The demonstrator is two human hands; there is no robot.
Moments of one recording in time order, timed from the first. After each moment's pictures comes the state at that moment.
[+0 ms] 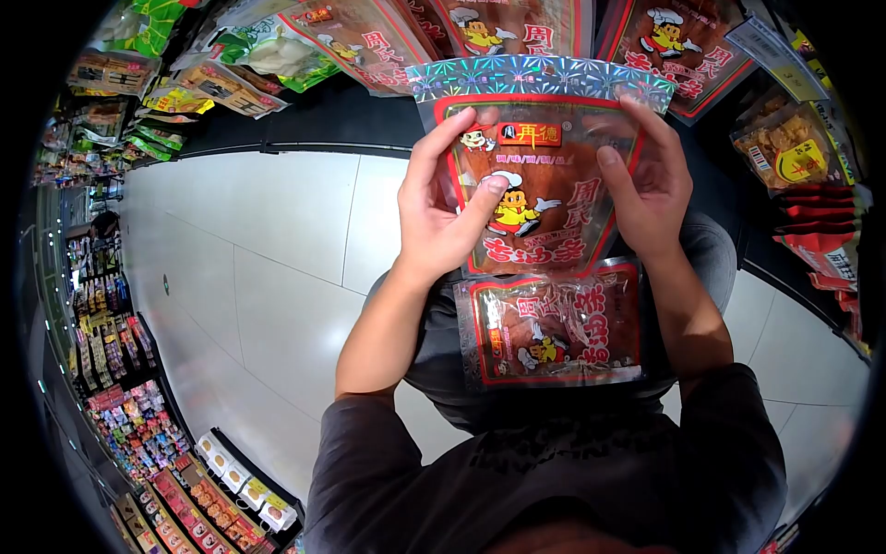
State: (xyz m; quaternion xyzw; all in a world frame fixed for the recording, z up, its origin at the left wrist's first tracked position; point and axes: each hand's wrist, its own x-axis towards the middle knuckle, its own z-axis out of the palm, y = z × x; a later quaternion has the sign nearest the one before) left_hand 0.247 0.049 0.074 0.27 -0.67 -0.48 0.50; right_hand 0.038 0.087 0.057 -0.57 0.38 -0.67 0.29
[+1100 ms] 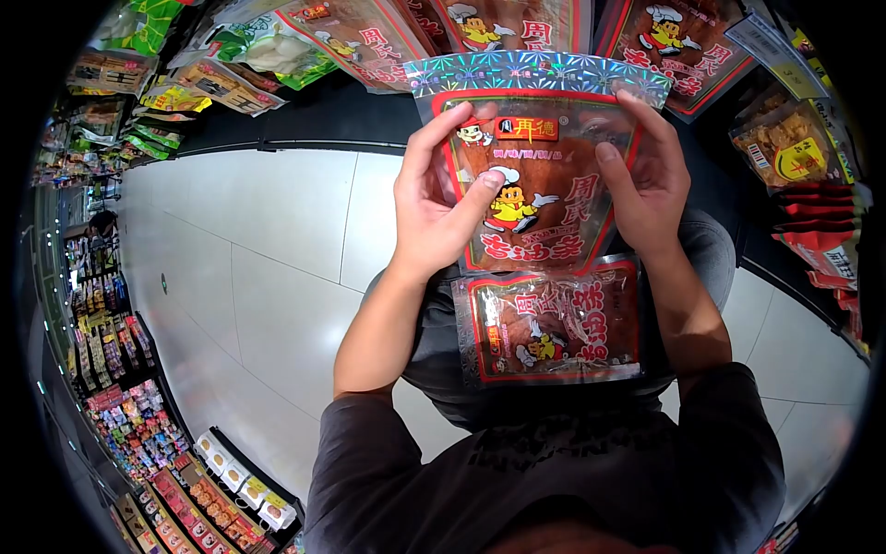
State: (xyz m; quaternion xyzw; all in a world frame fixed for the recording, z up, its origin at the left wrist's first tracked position) left_hand 0.250 0.046 0.074 0.25 -0.67 -0.50 0.49; right_hand 0.038 0.086 0.054 -0.57 0.38 -0.68 0.28
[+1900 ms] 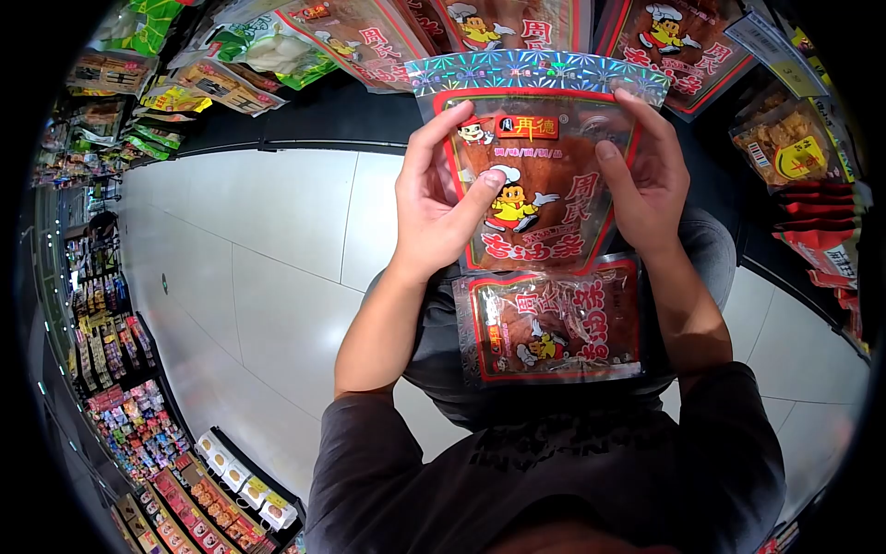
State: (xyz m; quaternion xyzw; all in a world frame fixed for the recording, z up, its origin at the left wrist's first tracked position) left_hand 0.248 0.049 0.077 0.28 -0.64 -0.53 0.49; right_hand 0.036 0.086 0.052 -0.57 0.38 -0.67 0.27
